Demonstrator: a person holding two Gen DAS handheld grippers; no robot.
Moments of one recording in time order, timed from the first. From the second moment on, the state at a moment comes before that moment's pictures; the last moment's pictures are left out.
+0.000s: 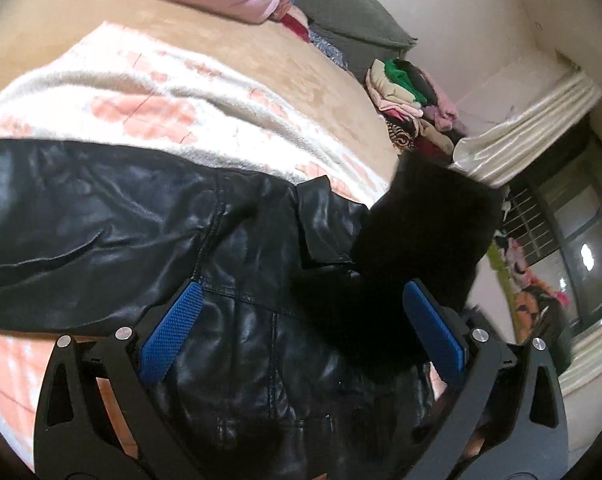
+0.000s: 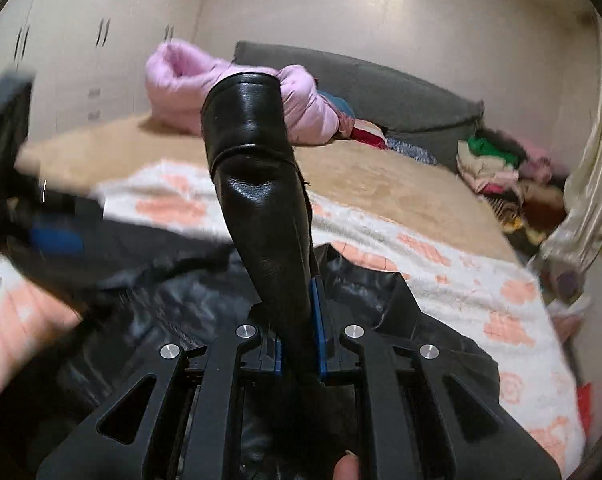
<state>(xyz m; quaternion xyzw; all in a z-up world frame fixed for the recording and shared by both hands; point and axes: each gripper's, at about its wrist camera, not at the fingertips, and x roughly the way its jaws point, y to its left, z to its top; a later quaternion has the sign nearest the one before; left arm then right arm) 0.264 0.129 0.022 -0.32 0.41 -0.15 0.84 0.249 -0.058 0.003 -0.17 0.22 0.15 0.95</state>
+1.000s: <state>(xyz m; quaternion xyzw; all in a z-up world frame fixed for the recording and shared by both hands) 0.296 0.101 -0.054 -0.34 0.48 -0.15 0.80 0.231 -0.183 -0.032 0.00 0.30 0.13 0.94</state>
